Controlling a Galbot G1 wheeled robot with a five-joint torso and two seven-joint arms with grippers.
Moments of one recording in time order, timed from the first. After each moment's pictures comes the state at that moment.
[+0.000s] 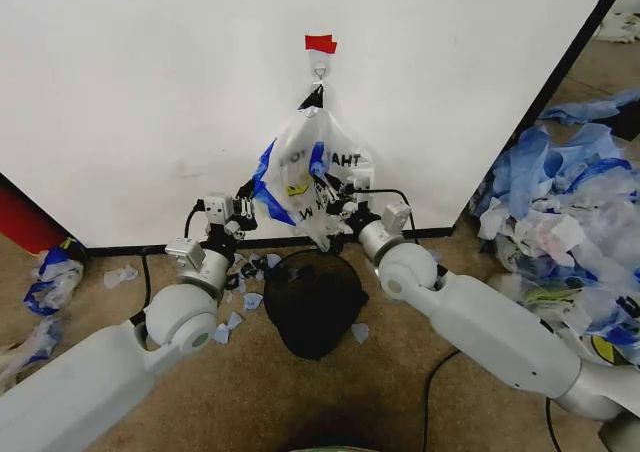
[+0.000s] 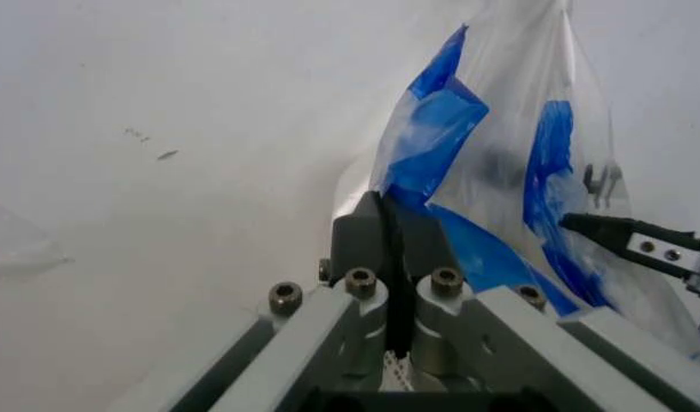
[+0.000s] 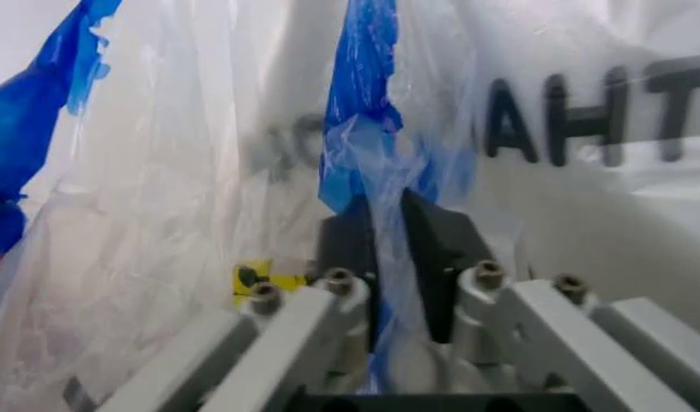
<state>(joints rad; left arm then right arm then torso) 0.76 -0.68 0.14 -2.04 -0.83 -0.14 -0.54 -0.44 0.98 -0.39 1.74 1.01 0.05 0.32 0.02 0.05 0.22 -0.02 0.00</state>
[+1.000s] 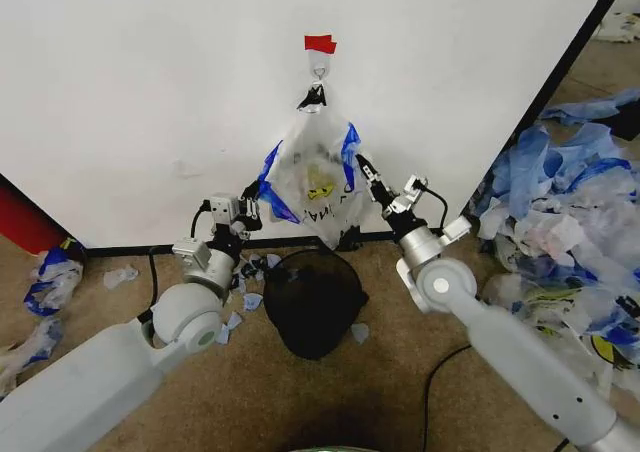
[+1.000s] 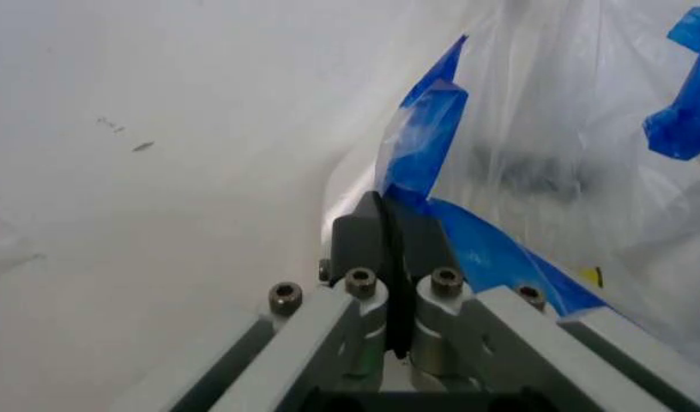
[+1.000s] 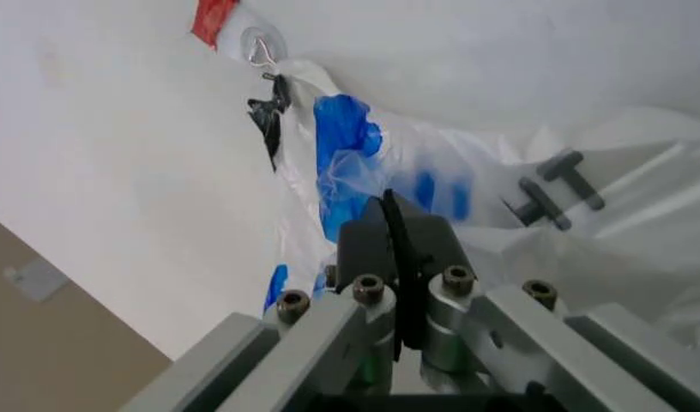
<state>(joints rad) 0.74 -0.70 0.17 -2.02 -0.83 -0.14 -0.53 -0.73 0.99 -0.06 1.77 1.50 0.23 -0.16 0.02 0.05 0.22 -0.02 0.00</state>
